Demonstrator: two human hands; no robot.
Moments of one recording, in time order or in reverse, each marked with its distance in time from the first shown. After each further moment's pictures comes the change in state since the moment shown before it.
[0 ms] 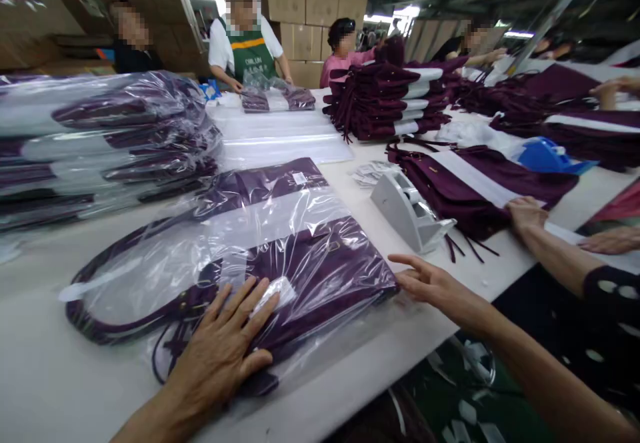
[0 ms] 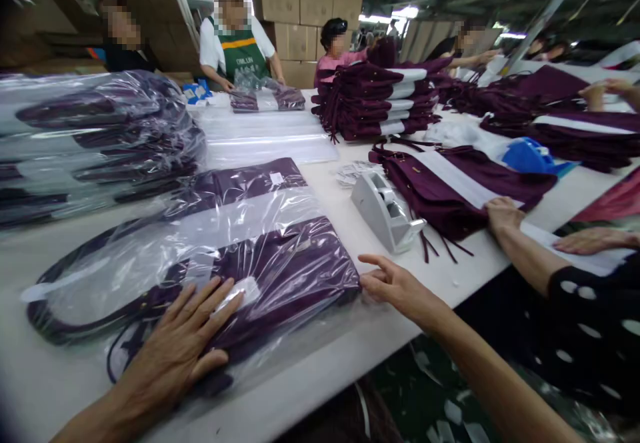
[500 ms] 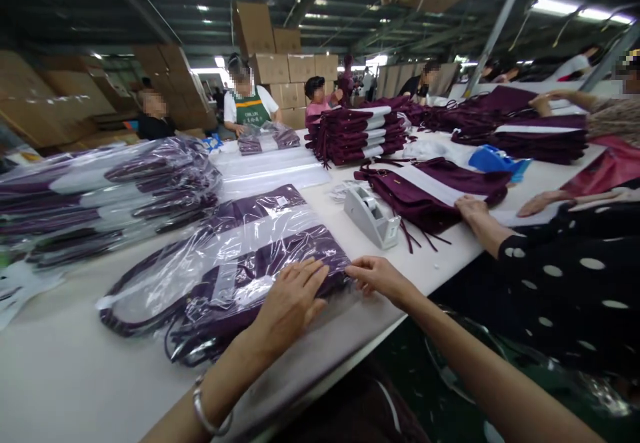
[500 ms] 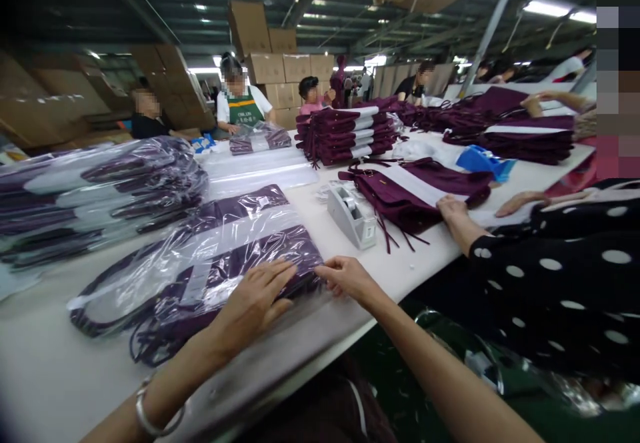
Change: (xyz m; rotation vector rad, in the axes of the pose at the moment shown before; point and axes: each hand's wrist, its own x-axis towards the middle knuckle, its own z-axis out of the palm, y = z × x) left_hand 0.118 0.102 -0.040 -0.214 0.108 0.070; right_hand -0.002 0.008 0.032 0.094 0.114 -0.153
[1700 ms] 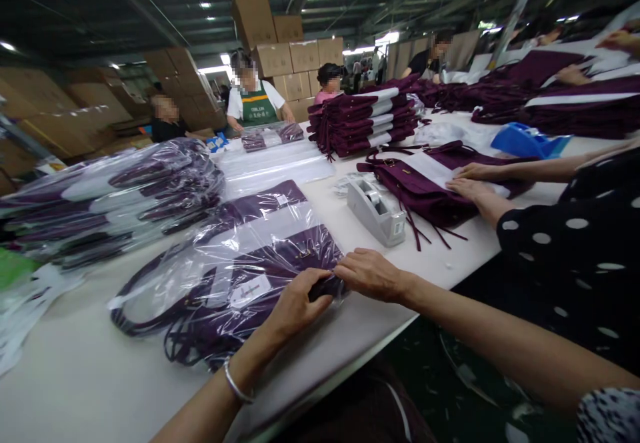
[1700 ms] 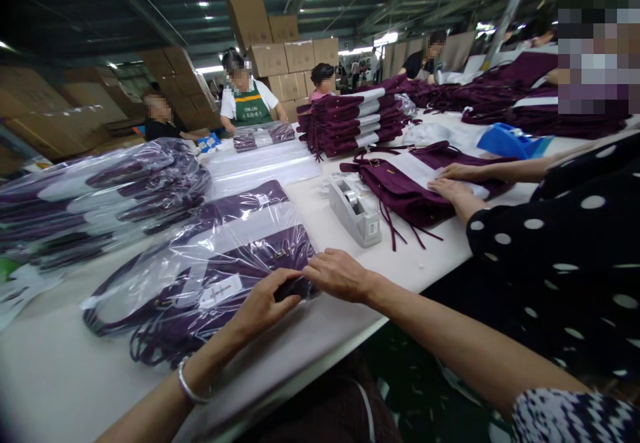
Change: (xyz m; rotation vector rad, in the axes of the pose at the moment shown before) left_hand 0.017 -0.003 0.047 -0.603 -0.035 -0.327; right_hand 0.039 0.005 -0.018 -1.336 -0.080 -1.352
